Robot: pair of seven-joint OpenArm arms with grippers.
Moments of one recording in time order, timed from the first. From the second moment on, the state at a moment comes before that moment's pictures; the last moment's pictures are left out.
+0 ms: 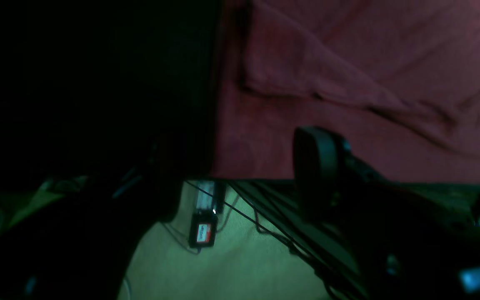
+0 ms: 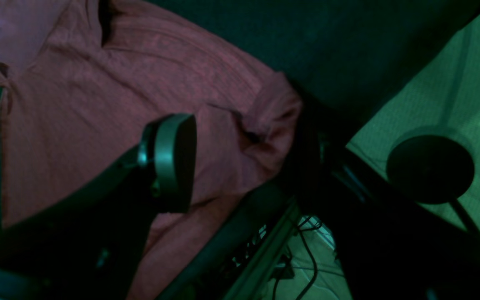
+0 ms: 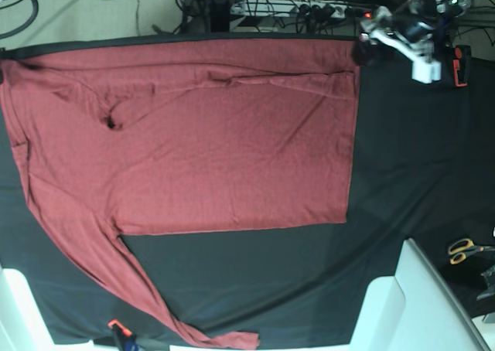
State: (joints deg) left arm 31.5 -7.5 -35.3 89.9 -40.2 -29.5 47.3; right arm -4.2 10.0 78.6 67.1 29.9 31.3 -60.1
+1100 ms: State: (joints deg) left arm 29.4 -13.4 -47.6 90.8 -40.4 -30.0 50.3; right arm 29.2 28.9 -3.9 9.5 28.9 18.2 -2.1
